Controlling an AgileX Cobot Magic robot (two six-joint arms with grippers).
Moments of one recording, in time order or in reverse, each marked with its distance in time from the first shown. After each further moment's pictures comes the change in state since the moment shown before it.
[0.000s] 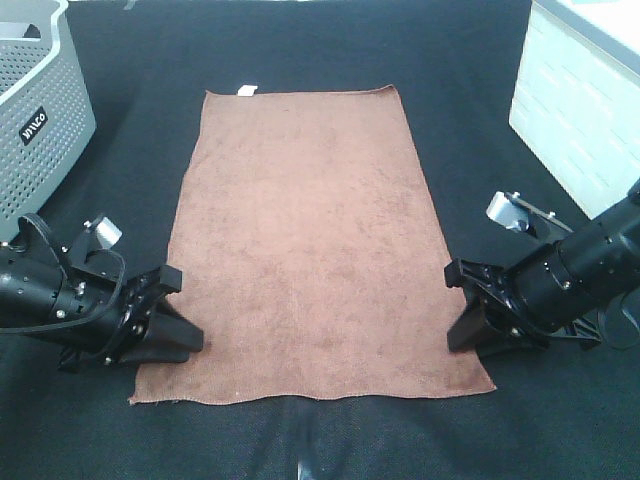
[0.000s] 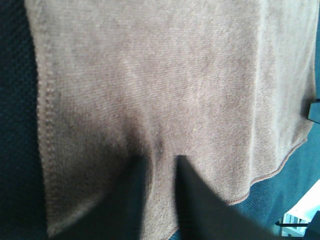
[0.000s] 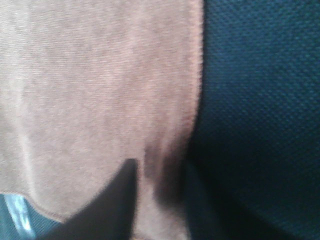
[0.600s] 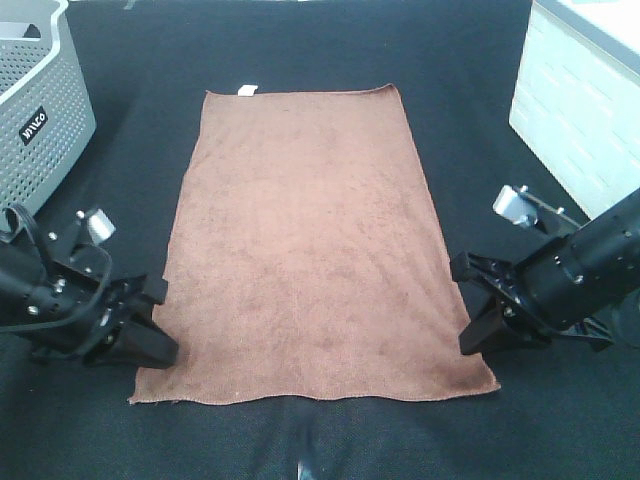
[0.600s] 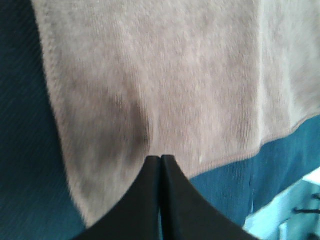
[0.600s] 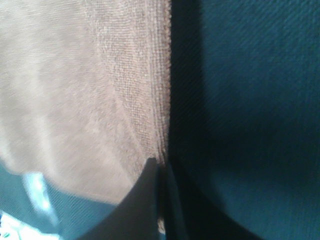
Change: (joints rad) left arm 0.000 -0.131 0.001 0.336 -0.031 -0.227; right arm 0.001 -0.106 0.020 -0.075 0.068 0.117
